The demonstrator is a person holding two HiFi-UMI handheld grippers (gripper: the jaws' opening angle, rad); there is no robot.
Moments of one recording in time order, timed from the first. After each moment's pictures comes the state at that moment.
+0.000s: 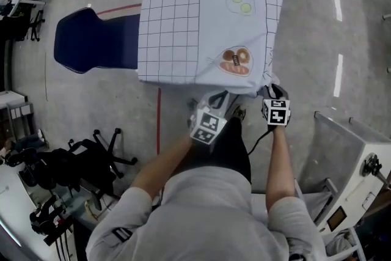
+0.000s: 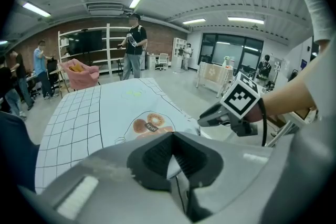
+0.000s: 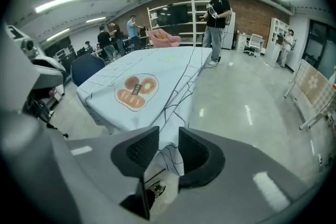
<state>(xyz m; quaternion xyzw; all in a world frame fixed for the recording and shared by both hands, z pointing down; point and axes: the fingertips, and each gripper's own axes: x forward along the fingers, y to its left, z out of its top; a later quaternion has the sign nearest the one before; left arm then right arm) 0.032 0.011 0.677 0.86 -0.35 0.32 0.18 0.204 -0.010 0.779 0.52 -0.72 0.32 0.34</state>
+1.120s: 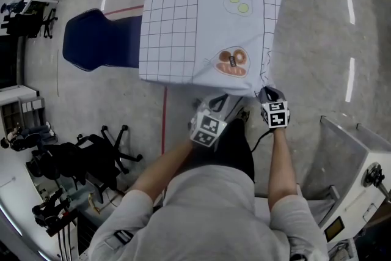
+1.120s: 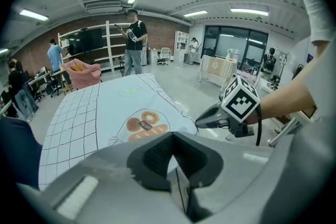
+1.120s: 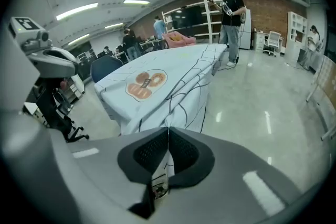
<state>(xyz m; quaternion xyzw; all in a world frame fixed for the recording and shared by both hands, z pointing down) 0.057 0.023 0.687 0.84 -0.37 0.35 0.18 0.198 -0.002 0.806 0.44 -0.78 0.32 0.31</state>
